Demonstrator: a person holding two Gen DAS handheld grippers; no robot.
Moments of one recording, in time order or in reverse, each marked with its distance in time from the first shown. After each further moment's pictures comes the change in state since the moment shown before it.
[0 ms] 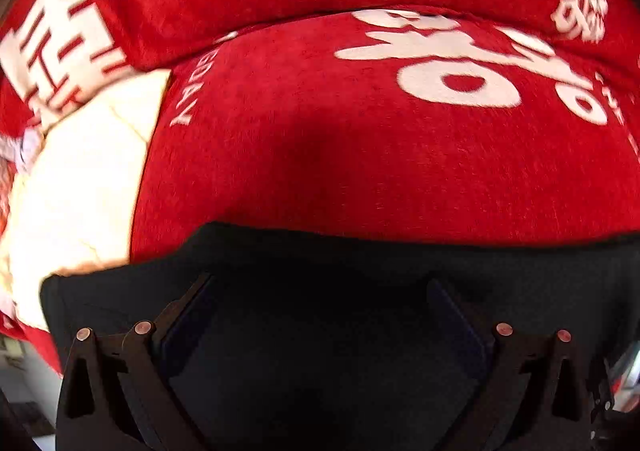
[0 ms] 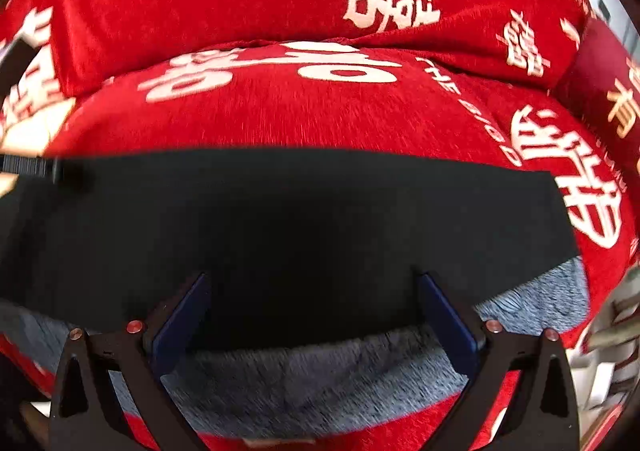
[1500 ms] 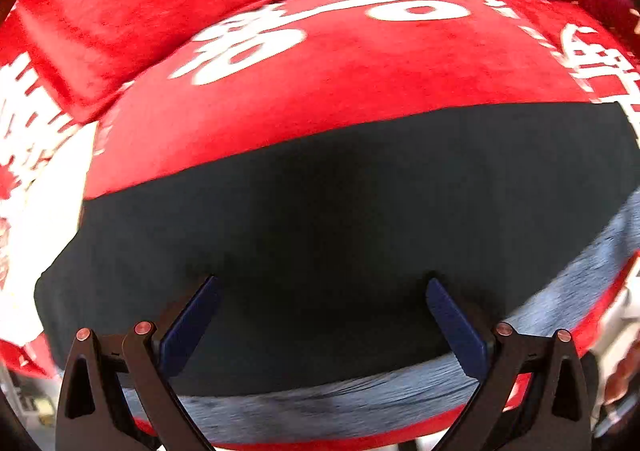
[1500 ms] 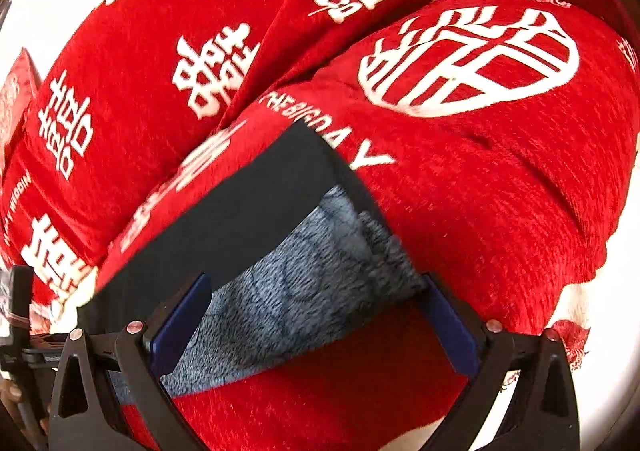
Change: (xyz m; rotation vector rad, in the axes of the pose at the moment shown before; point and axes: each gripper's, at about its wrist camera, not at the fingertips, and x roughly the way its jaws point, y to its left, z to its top) left arm -0.033 -0.186 -0.072 0.248 -0.015 -0.043; right arm 0.005 -0.233 -0.069 0.587 -0.213 0.301
